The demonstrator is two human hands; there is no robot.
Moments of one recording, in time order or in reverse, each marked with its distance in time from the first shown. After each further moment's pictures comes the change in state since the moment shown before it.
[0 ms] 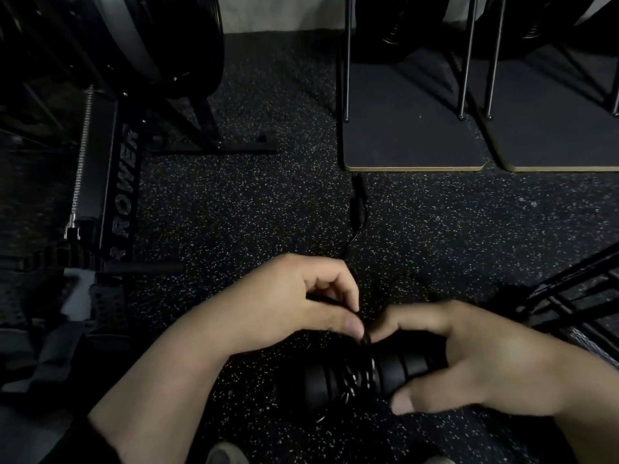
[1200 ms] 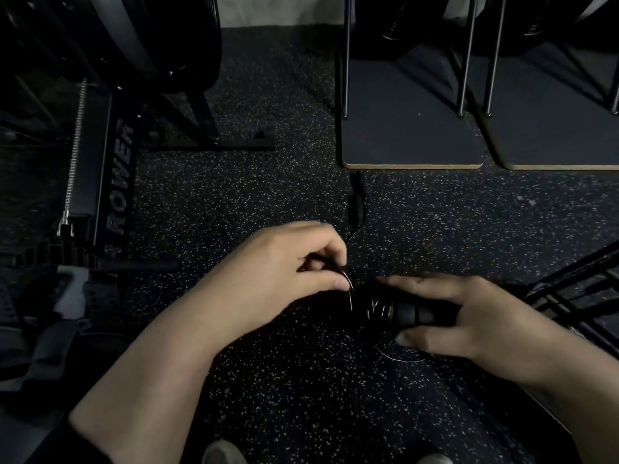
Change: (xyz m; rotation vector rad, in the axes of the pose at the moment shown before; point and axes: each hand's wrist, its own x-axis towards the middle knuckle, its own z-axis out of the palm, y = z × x) left_hand 0.007 0.004 -0.008 0.301 0.241 0.024; right_hand 0.008 0.026 -0.013 -0.080 0.354 0.049
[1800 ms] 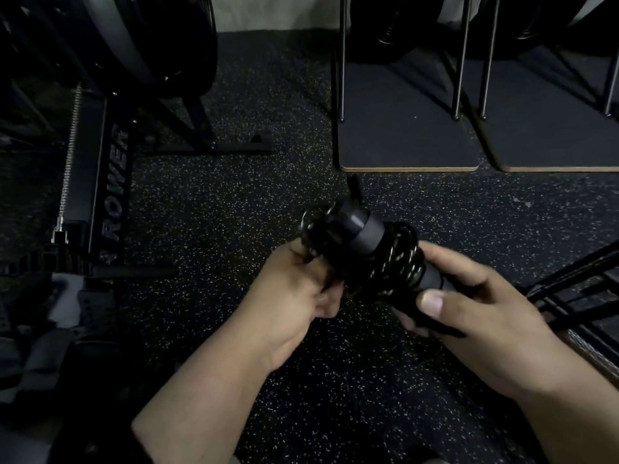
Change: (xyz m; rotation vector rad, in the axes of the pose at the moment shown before) left_hand 0.006 0.007 0.042 -0.948 0.100 -0.277; right_hand 0.002 -0.012 0.017 0.718 0.113 -0.283
